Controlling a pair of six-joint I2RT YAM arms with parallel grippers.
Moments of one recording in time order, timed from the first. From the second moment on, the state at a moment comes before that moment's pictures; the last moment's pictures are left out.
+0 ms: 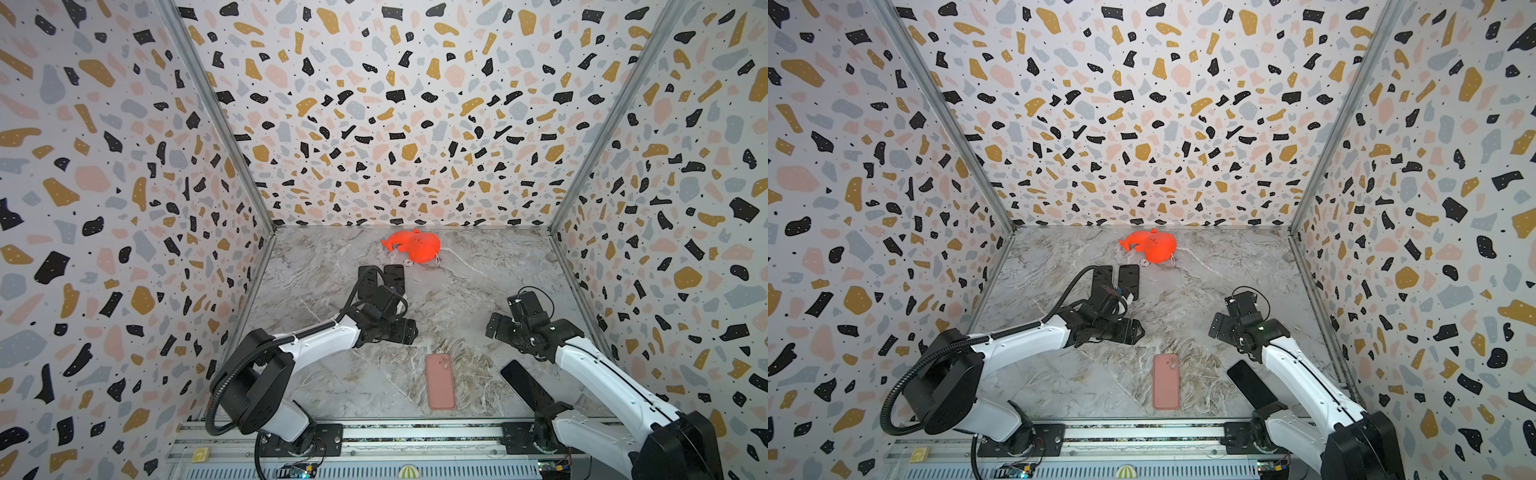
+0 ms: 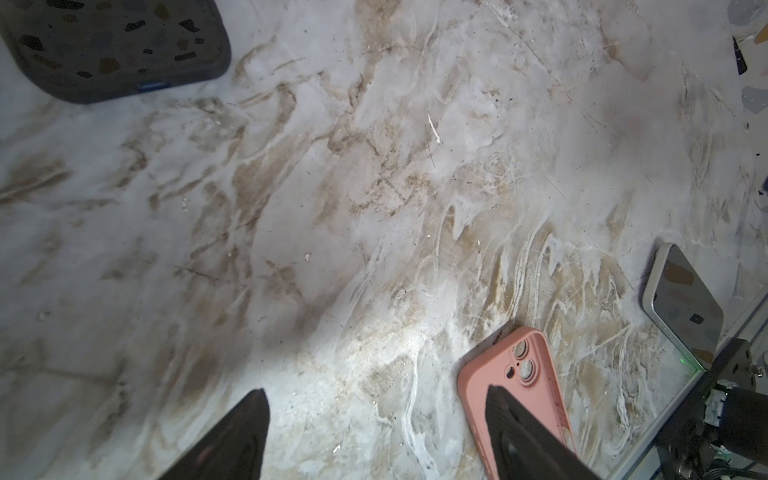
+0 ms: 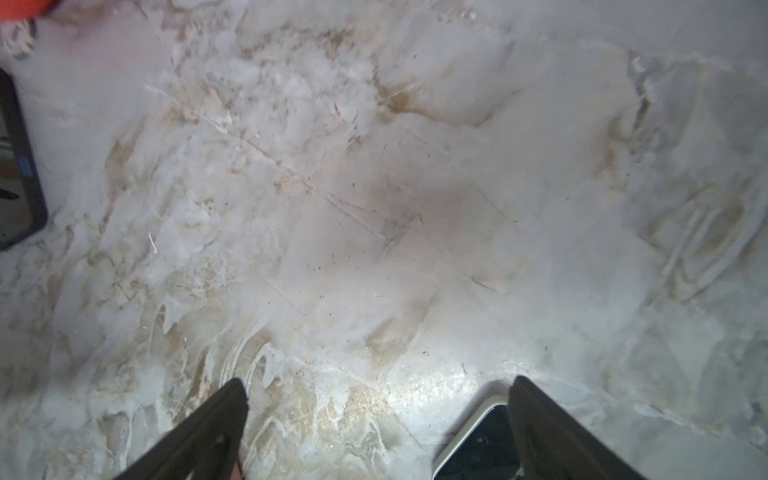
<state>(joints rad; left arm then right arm) -0.70 1.51 0.85 -0.32 0.20 -0.45 0.32 1.02 0.68 -0.69 0.09 0.67</state>
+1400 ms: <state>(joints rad) -0.65 1.48 0.85 -0.32 0.23 -0.45 -0.22 1.02 0.46 -0.76 -0.03 0.85</state>
